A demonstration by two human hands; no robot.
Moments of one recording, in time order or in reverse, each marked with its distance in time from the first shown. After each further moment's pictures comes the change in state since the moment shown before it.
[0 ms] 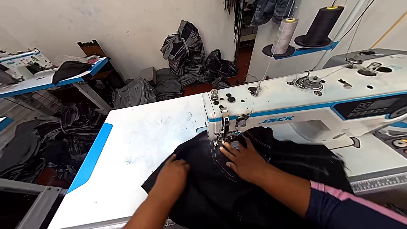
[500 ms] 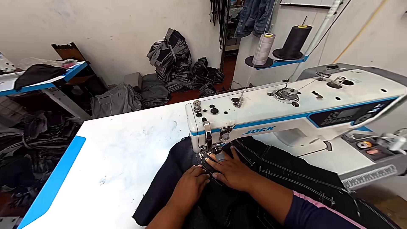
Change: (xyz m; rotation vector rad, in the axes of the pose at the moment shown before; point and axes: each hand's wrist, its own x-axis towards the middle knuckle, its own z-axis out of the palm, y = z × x) left_hand 0.068 0.030 0.086 -0.234 0.498 0.370; right_hand 0.004 0.021 0.009 0.199 0.007 -0.089
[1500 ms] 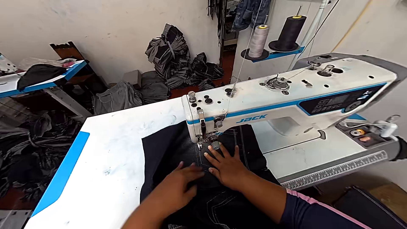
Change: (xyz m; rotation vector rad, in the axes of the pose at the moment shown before) left_hand -0.008 0.040 -0.100 -0.206 -0.529 -0.225; right_hand -0.015 -0.034 0.011 -0.017 -0.051 0.192
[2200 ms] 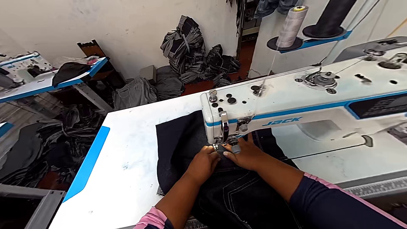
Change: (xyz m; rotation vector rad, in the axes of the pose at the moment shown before) left_hand 0.089 -0.055 0.041 0.203 0.410 0.119; right_hand 0.047 0.027 -0.031 -0.054 0.050 -0.017
